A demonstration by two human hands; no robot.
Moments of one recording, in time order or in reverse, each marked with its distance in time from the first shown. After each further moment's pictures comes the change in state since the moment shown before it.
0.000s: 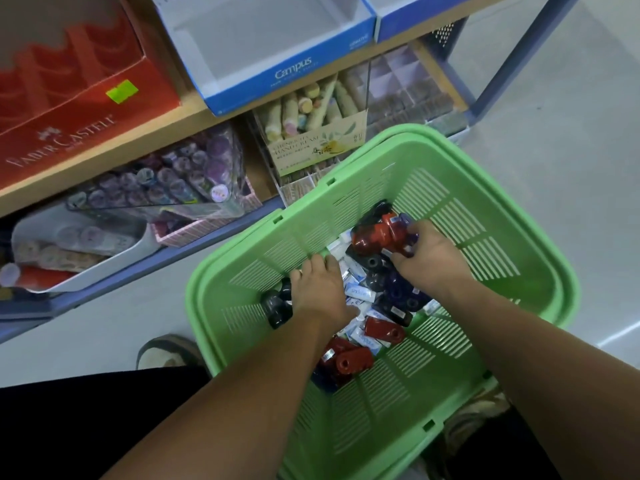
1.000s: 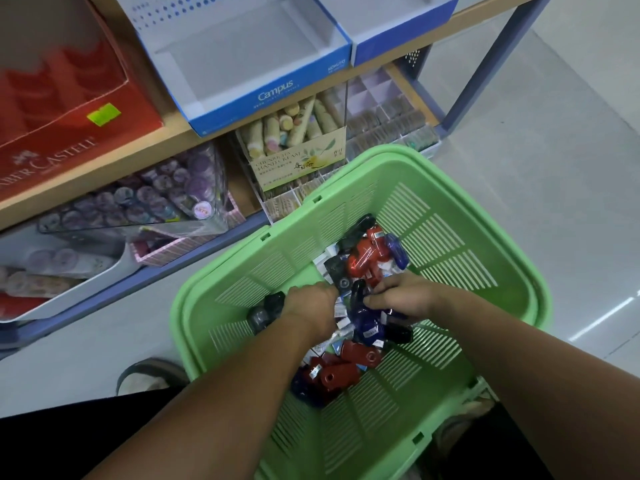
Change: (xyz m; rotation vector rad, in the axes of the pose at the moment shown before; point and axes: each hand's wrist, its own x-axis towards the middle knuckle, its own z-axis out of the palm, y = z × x) left_hand 0.009 -0.005 -0.006 0.016 -0.128 0.262; right_hand -0.012 0.006 0.005 0.260 -0.579 0.203
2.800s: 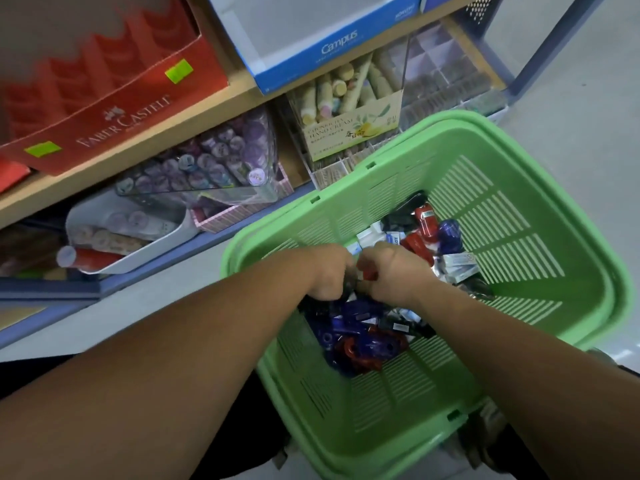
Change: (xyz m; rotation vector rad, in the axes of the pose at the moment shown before) left_hand -0.050 -0.043 -0.079 -0.245 -0.356 -0.058; right_hand 0.017 -0.043 0.077 -0.570 0.311 -0.471
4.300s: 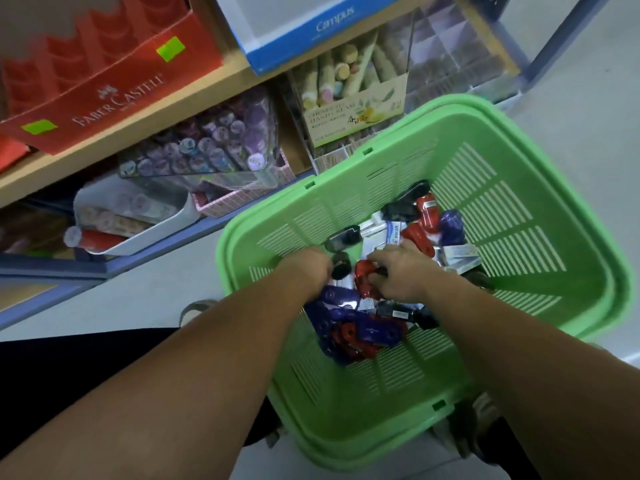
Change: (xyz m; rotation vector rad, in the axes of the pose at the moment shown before) left_hand 0.032 -0.020 0.048 0.156 0.097 -0.254; right_hand 0.001 0.027 0.006 -0.087 -0.196 0.001
